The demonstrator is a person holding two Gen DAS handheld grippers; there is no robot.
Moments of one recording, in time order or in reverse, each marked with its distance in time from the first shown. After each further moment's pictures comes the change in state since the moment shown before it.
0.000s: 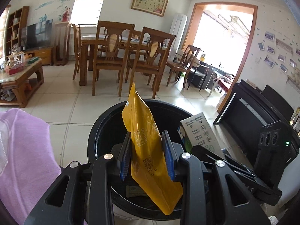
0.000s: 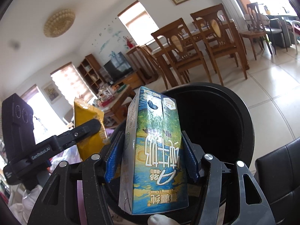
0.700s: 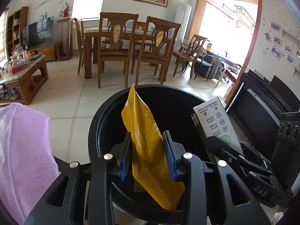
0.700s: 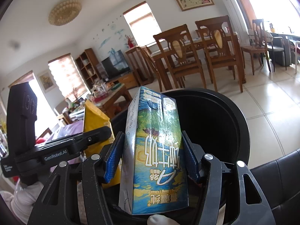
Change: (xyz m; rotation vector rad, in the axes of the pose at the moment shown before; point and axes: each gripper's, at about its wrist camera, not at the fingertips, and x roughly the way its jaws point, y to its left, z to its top) left arm 0.022 0.002 -0.006 0.016 0.068 0.056; right arm 0.015 0.015 -0.011 -0.112 -0.012 -0.066
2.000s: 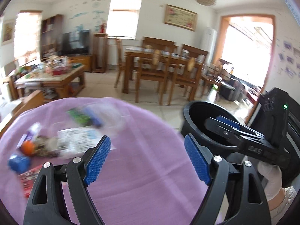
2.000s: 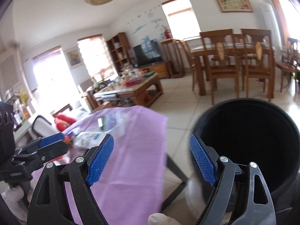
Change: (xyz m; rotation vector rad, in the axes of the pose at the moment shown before) left arm -0.212 0.130 -0.066 -0.113 -0.173 0.215; right arm 0.009 0.231 -0.015 -0.203 0.100 0.213
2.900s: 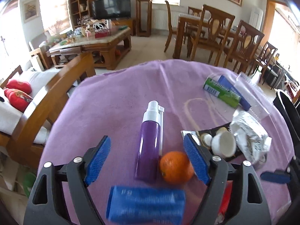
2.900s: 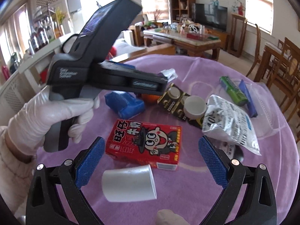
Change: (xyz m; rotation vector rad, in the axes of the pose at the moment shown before) left arm 0.044 0.253 -0.015 -0.069 0.303 0.265; right arm 0.178 0.289 -0.055 -0.409 0.438 0.154
